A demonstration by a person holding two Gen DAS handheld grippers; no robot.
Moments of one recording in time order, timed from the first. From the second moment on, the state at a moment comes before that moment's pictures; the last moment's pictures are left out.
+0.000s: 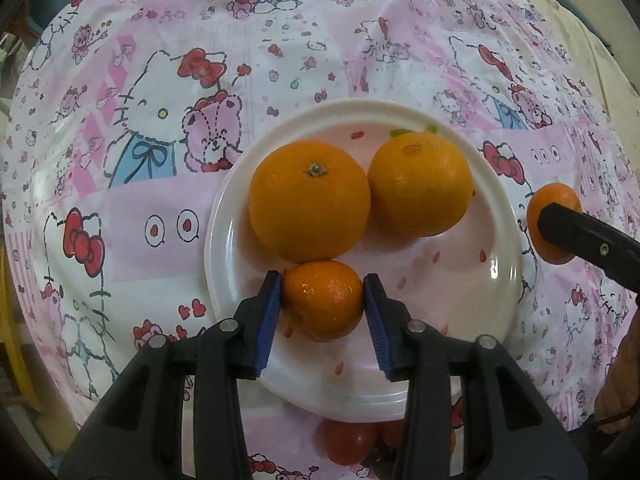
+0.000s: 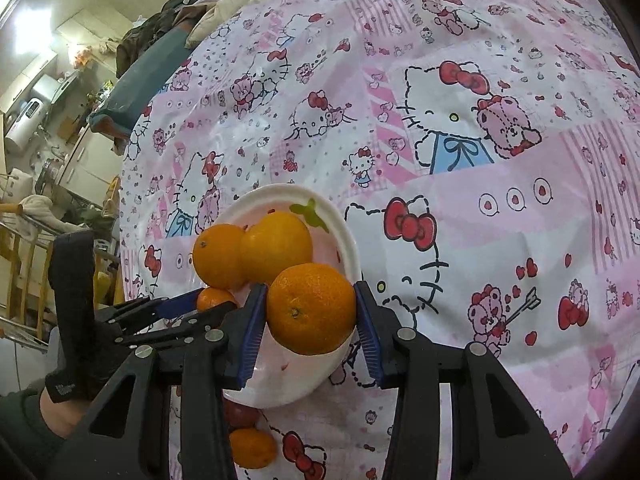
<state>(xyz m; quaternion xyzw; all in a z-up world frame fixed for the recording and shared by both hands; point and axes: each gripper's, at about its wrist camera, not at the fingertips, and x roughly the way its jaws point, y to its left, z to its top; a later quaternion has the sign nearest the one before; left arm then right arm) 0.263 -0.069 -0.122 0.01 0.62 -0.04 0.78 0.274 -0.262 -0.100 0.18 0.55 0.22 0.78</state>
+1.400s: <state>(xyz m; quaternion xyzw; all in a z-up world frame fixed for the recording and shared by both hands) 0.213 -0.024 -0.050 -0.03 0.55 -0.01 0.83 0.264 -0.213 -0.125 0.08 0.58 0.23 0.78</state>
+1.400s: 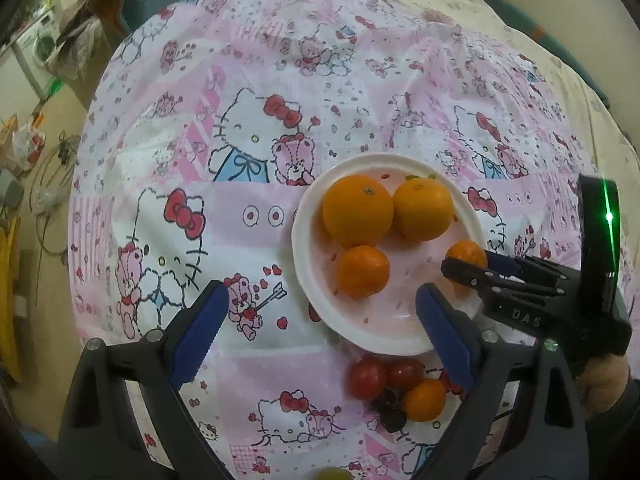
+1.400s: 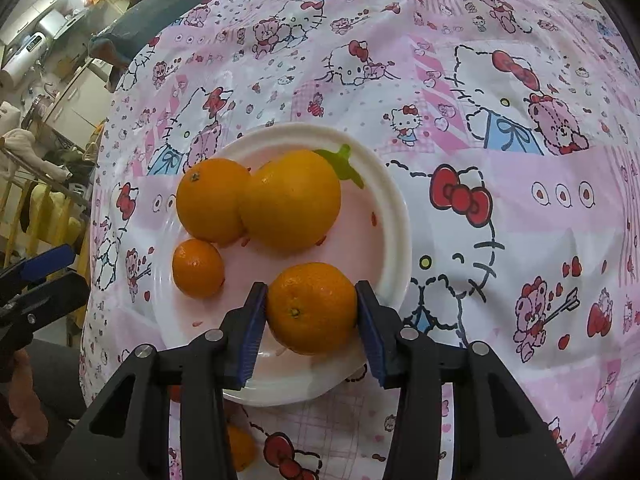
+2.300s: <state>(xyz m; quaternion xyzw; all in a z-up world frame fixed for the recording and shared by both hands) 0.193 -0.010 -0.036 -0.03 0.53 0.02 0.85 0.245 -0.250 -0.076 0.15 0.52 0.23 0.81</state>
